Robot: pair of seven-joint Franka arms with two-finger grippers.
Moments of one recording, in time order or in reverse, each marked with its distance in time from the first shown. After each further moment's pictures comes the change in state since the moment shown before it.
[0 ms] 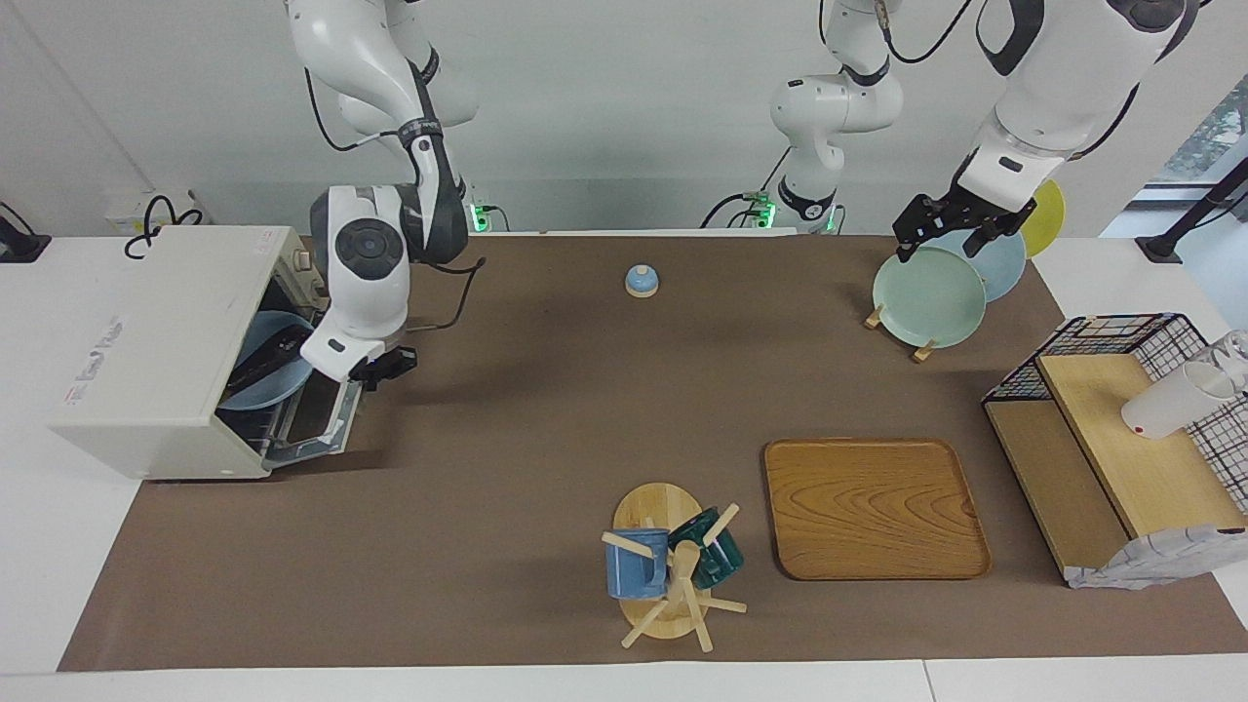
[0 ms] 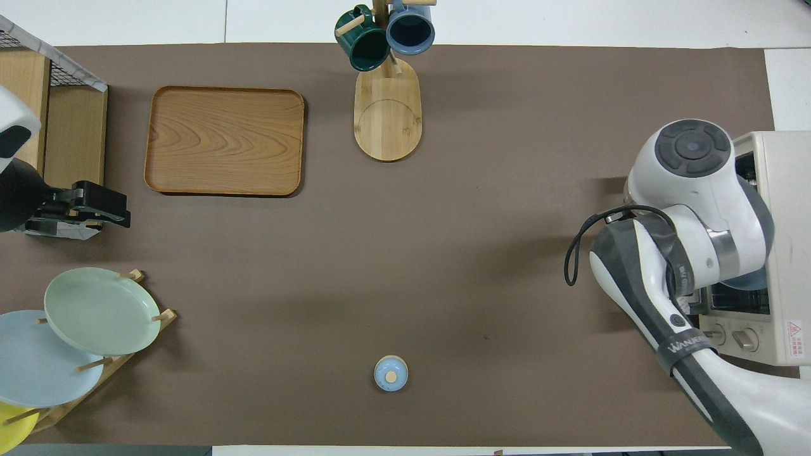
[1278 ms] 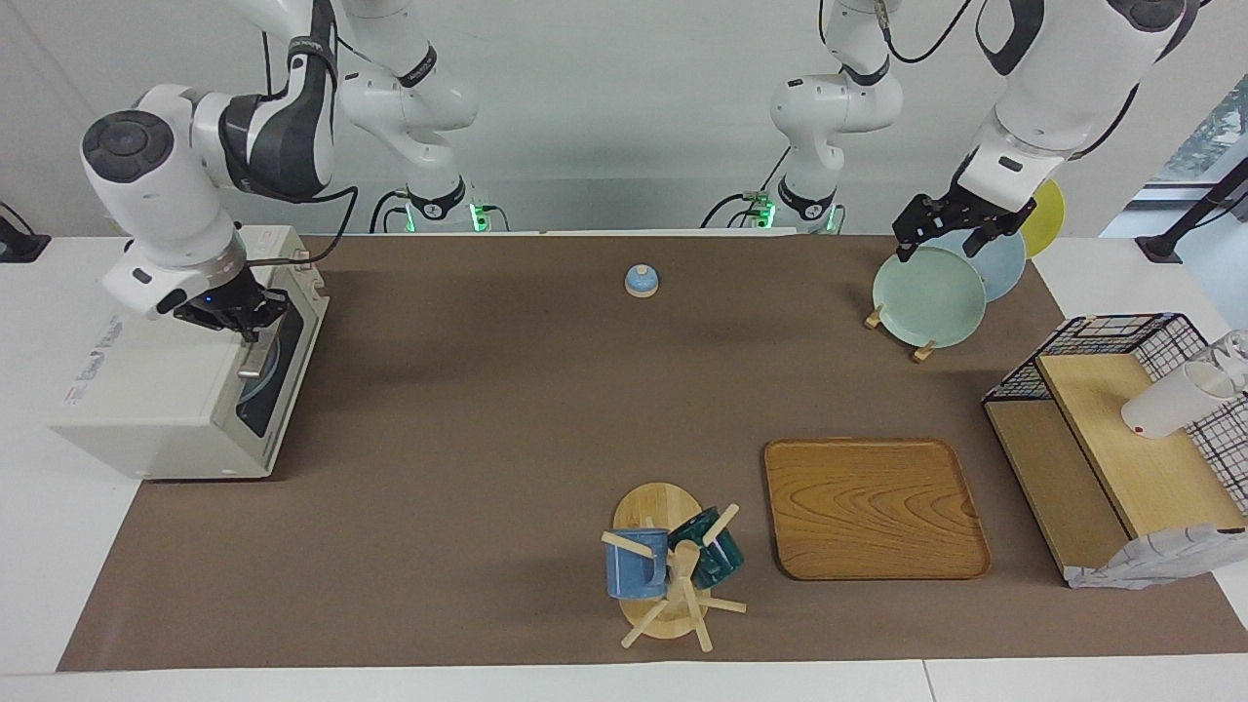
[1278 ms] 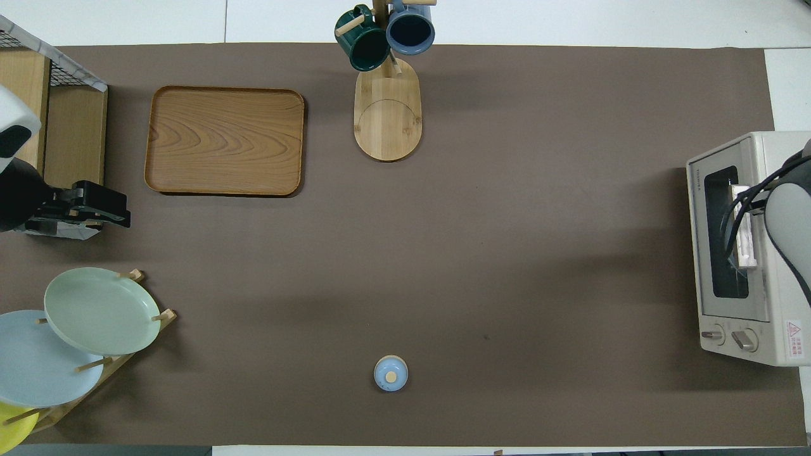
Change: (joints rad) left arm 0.000 0.000 0.000 0.000 0.000 0.000 0.000; right arm -0.186 -0.050 -0.031 0.276 0.158 -0.294 -0.276
